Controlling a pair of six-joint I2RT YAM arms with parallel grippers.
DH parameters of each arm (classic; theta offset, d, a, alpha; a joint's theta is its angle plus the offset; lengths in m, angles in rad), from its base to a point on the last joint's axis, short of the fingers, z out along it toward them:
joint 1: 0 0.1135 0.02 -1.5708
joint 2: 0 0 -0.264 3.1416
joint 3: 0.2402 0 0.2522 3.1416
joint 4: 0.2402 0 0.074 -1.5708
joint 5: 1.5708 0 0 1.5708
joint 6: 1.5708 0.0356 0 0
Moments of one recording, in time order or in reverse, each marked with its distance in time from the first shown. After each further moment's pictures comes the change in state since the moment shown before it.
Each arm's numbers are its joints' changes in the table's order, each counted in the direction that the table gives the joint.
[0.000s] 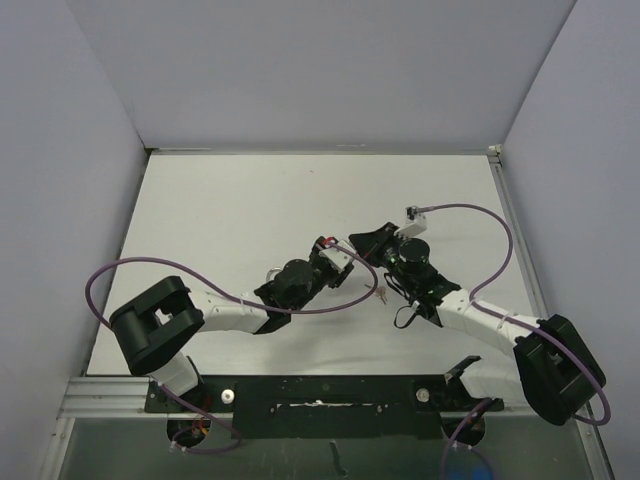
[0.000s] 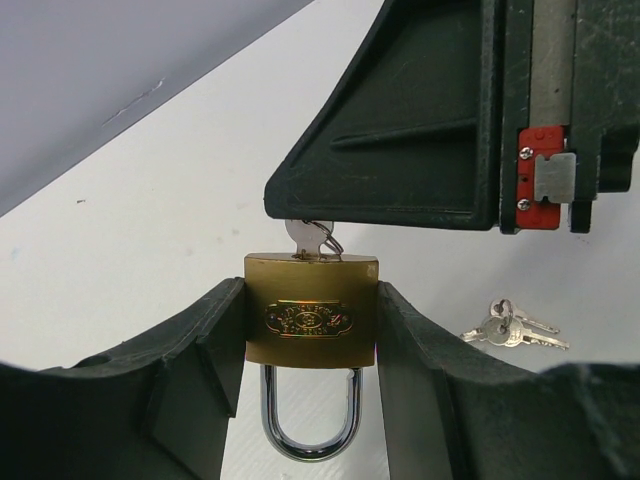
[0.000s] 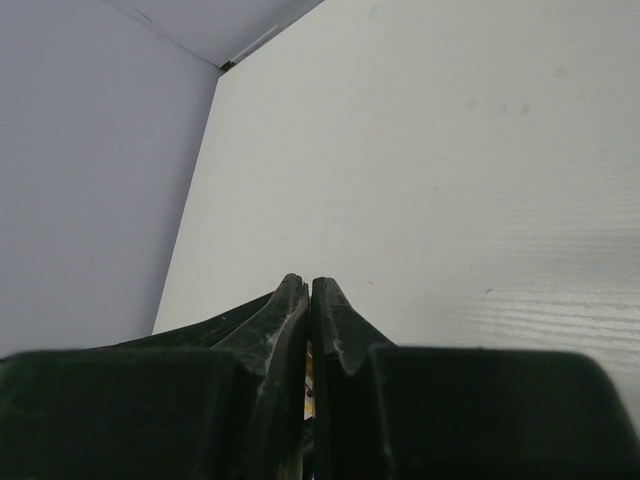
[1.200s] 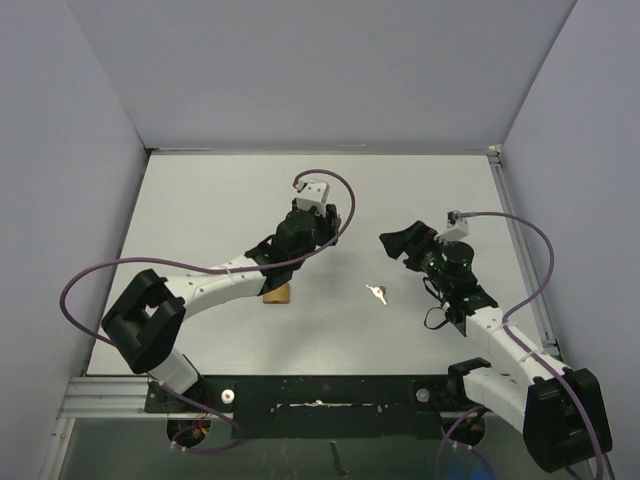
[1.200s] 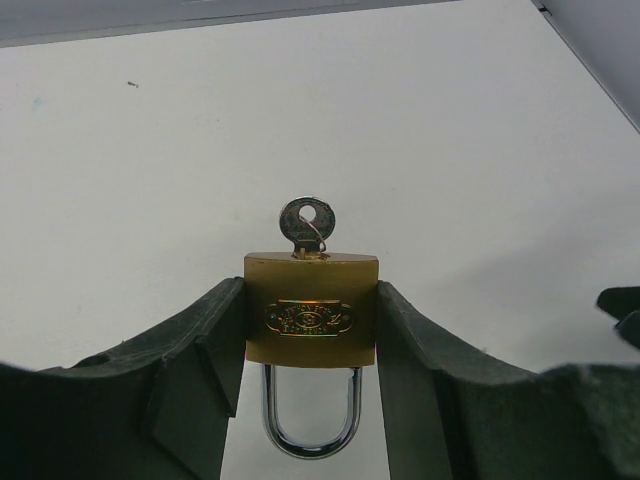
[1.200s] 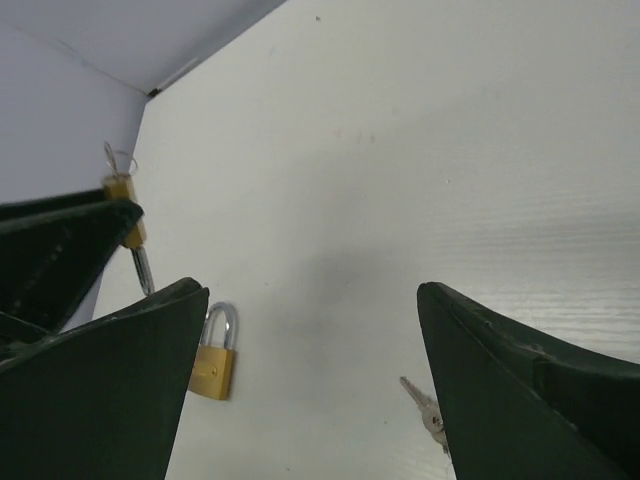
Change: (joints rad) left arm 0.172 -0.016 0.291 0.490 -0.095 -0.460; right arm -0.322 -0.259 -0.098 0.195 -0.180 -0.114
